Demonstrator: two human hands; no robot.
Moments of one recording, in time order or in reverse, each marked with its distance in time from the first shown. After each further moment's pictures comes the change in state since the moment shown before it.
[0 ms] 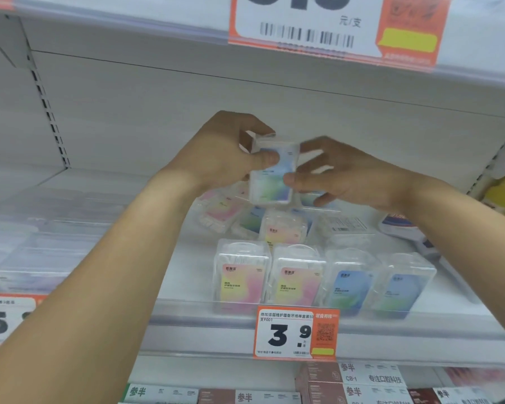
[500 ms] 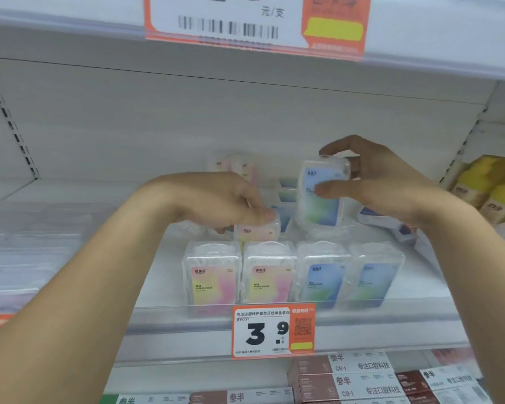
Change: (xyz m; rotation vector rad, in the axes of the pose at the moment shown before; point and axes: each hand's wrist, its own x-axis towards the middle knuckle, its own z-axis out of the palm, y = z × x) left_hand -0.021 0.018 0.024 0.368 -0.673 -0.213; right_hand -0.043 0.043 -0.027 0.062 0.288 -0.019
